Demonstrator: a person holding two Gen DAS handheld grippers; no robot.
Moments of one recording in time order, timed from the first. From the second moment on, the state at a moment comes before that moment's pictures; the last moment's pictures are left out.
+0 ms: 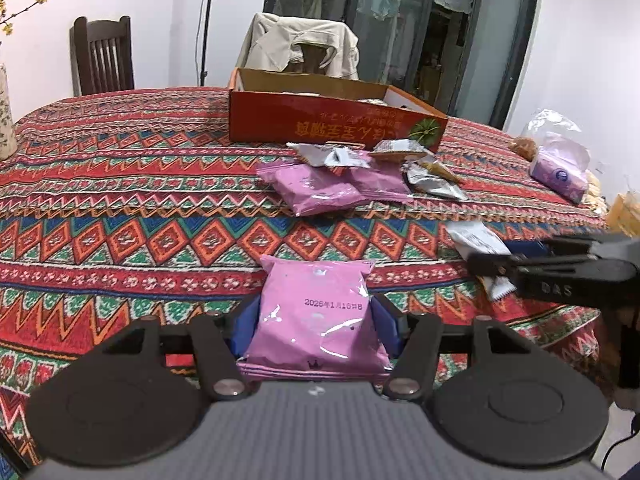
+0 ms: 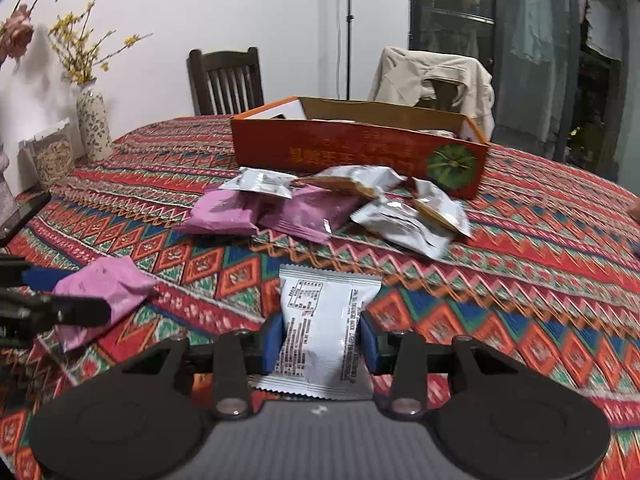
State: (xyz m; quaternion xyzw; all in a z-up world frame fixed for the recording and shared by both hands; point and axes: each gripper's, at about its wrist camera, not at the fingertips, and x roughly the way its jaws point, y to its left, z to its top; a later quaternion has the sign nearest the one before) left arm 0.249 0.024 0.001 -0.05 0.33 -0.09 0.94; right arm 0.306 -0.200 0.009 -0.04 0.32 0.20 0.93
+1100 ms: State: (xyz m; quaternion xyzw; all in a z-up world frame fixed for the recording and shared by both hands) left arm 0.590 0.044 0.042 -0.07 0.32 -0.04 0.94; right arm 0.619 -0.223 0.049 -0.04 0.32 0.15 0.94
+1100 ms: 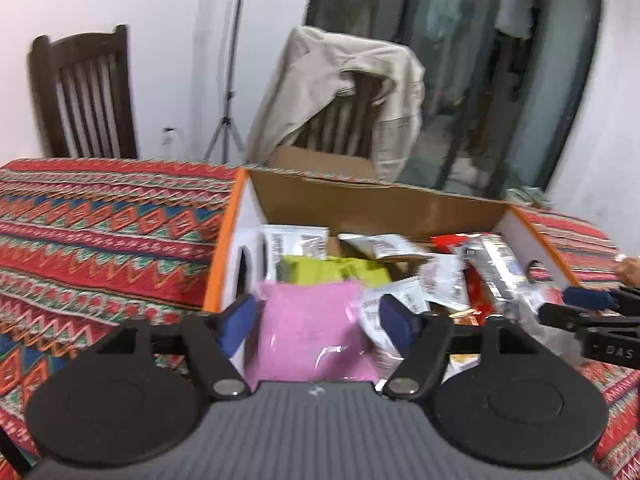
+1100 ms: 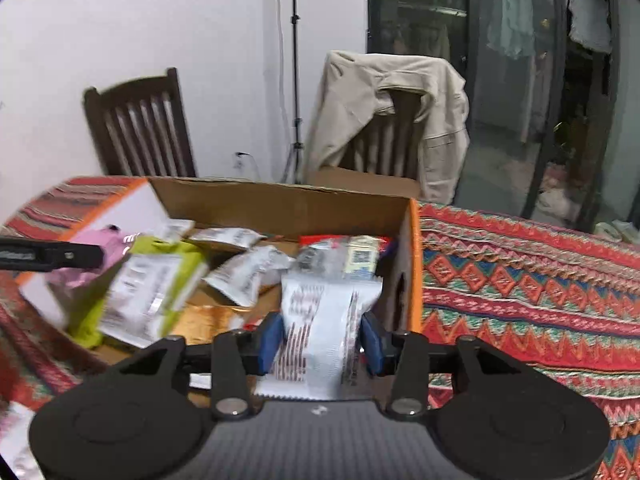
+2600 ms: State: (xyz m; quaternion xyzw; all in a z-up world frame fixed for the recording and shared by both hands) left arm 0.217 0.006 0.031 -0.02 0.27 -0.02 0.96; right arm 0.242 -0.283 0.003 -0.01 0.30 0.18 0.94
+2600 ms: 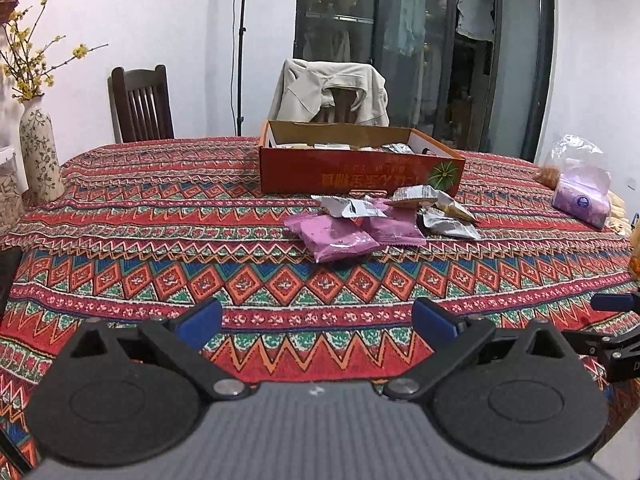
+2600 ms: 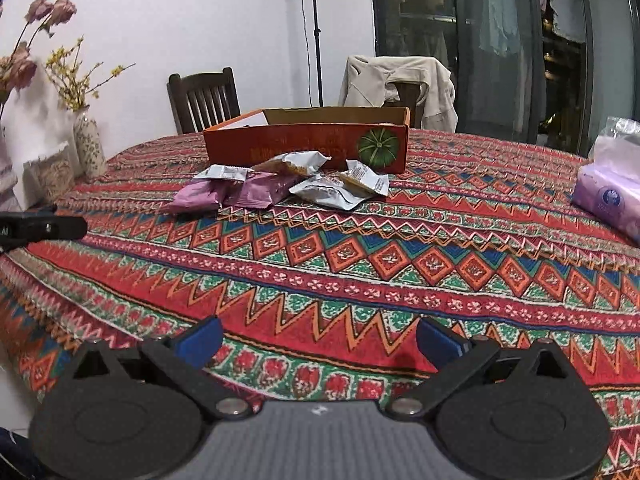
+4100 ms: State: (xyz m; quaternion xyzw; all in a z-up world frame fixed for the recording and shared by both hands) left arm 0.412 0.023 0.023 -0.12 0.28 -0.02 0.95; right arm 0.455 -0.168 0.042 0.03 0.28 0.19 0.94
